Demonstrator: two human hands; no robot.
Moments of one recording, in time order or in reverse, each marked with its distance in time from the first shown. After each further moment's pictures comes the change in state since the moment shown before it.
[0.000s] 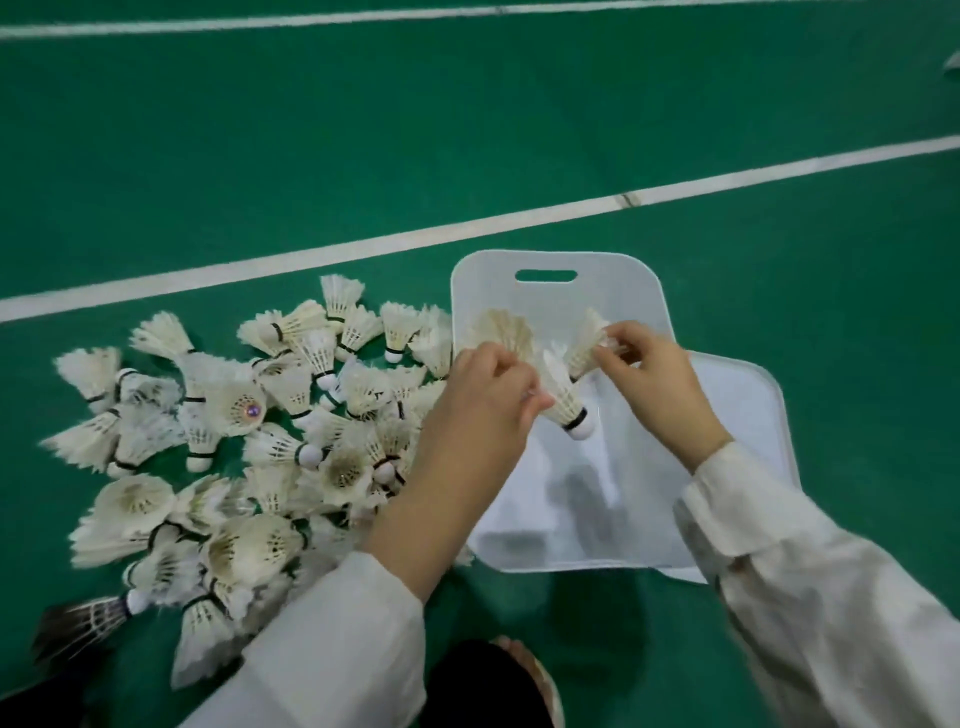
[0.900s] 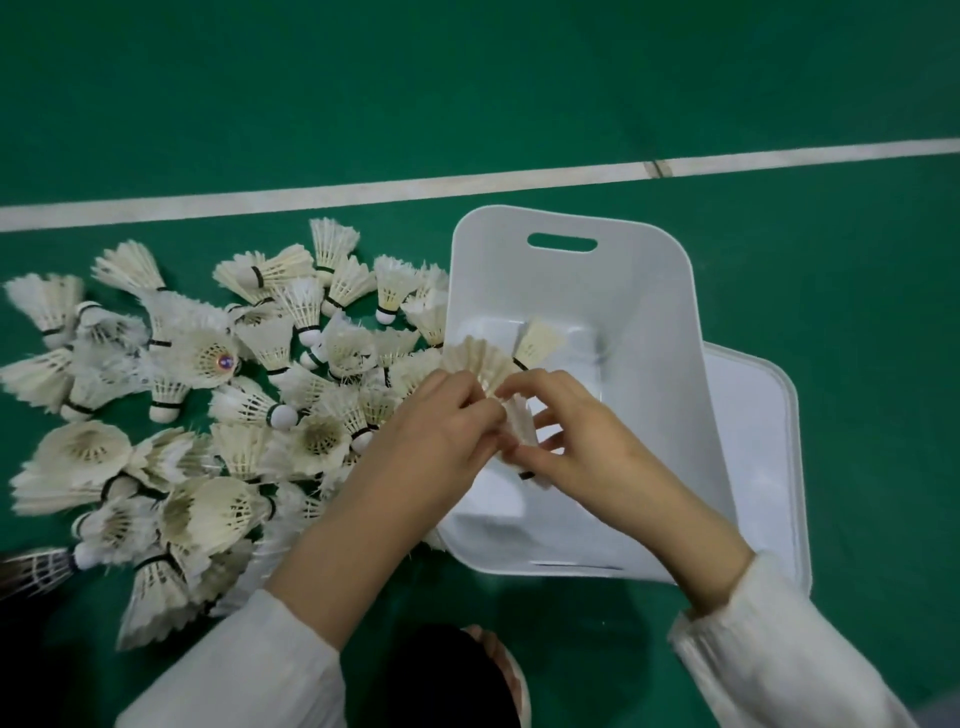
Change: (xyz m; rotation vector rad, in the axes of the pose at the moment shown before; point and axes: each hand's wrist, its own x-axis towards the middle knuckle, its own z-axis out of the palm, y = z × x) left_hand -0.027 -0.033 0.010 0.053 -0.163 0.060; right_hand -0.049 -0.019 0.031 0.081 -0.540 -0.106
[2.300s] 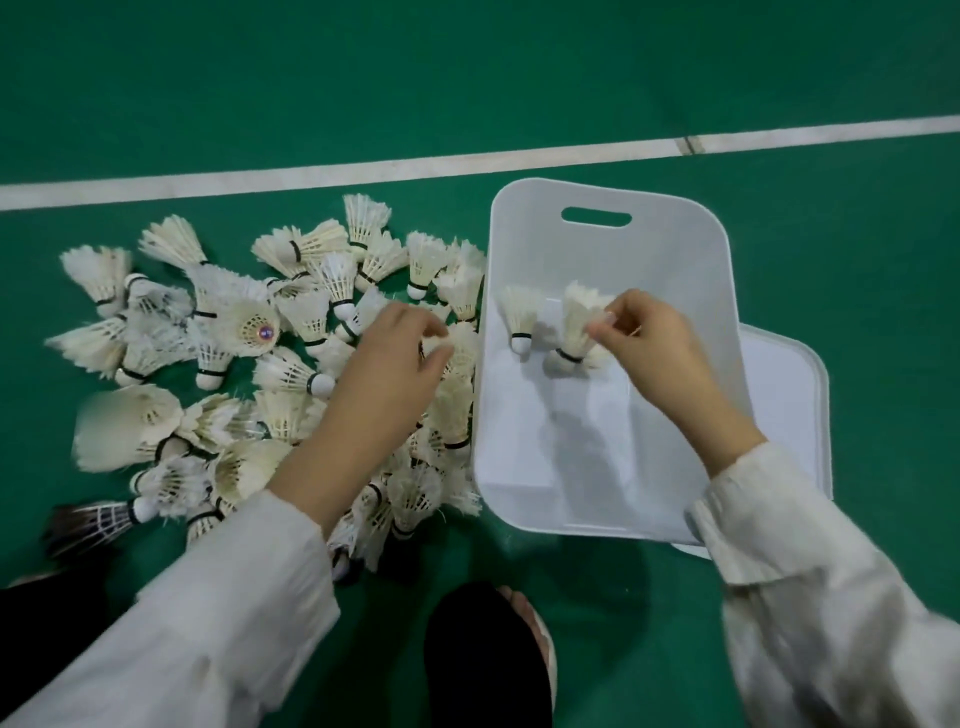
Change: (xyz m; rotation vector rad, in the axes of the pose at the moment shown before) left_hand -0.003 -0.038 -0.031 -0.119 0.084 -0.433; right_hand 0.047 0.026 -0.027 -0.195 0.388 0.241
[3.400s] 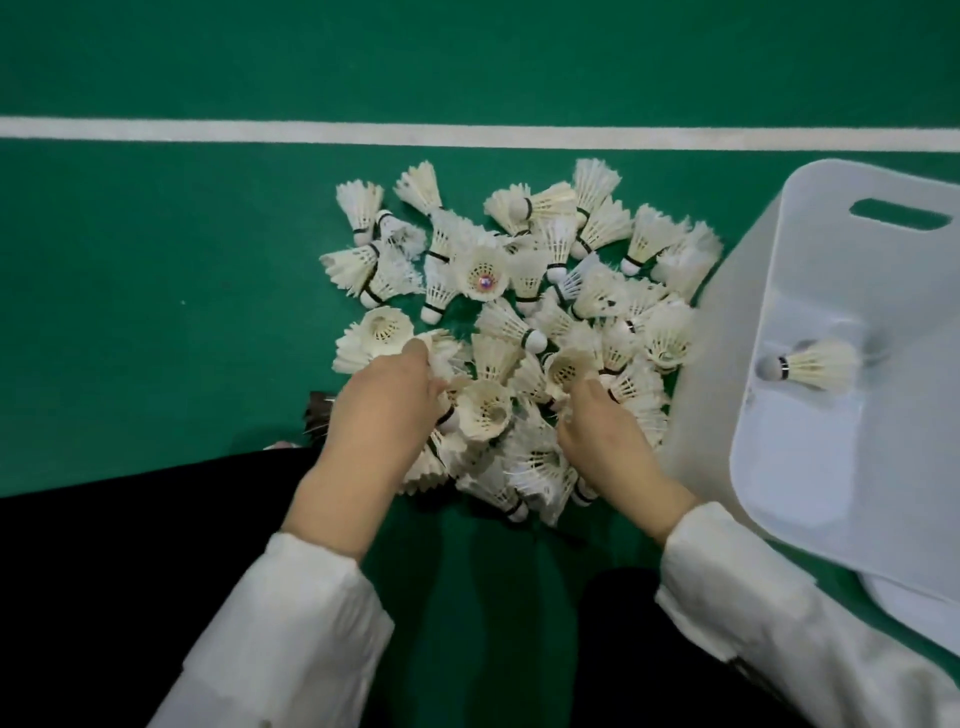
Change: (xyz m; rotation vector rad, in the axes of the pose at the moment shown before) left_hand -0.092 -0.119 -0.100 0.419 -0.044 -0.474; right_hand -0.087 -0.092 0.196 -0.443 -0.443 -0.377
